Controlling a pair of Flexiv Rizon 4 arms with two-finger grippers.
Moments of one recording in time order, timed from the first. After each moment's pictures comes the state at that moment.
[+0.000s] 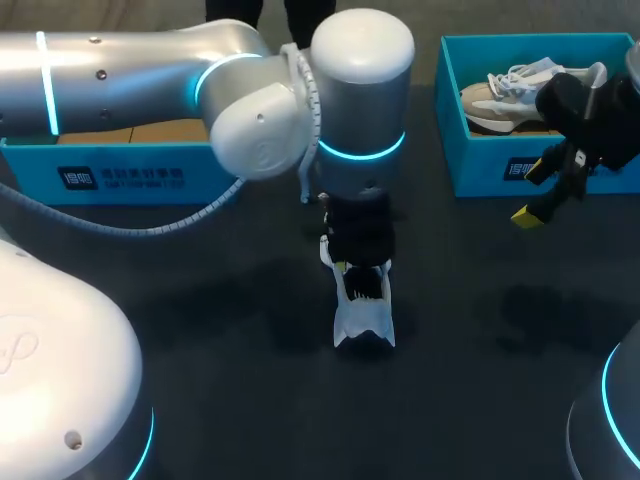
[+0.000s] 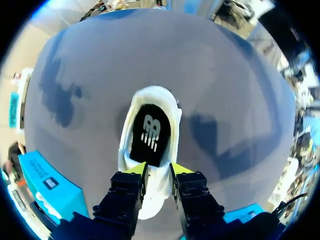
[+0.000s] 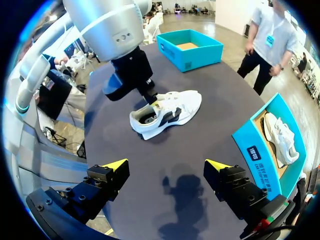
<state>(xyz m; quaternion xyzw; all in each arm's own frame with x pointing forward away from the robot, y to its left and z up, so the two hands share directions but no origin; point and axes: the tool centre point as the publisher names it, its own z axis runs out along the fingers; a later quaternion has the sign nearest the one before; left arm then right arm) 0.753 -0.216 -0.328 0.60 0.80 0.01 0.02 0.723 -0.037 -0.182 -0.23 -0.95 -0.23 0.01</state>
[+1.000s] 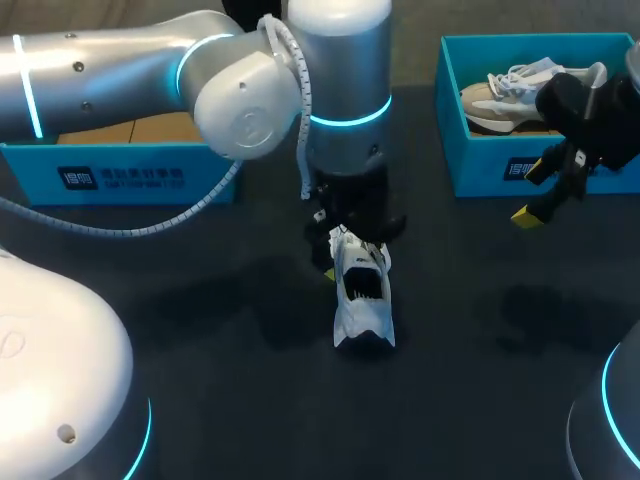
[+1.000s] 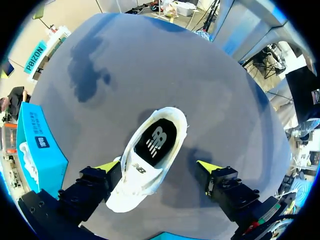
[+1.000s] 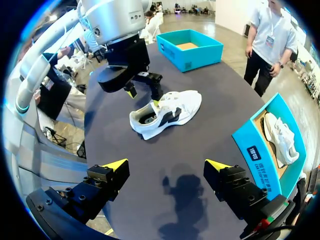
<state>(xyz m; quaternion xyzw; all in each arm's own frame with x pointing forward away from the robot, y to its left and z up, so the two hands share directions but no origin) 0.740 -0.212 -0.302 0.44 0.90 -0.04 -0.01 0.723 -0.037 -0.182 -0.23 -0.95 -0.23 0.01</state>
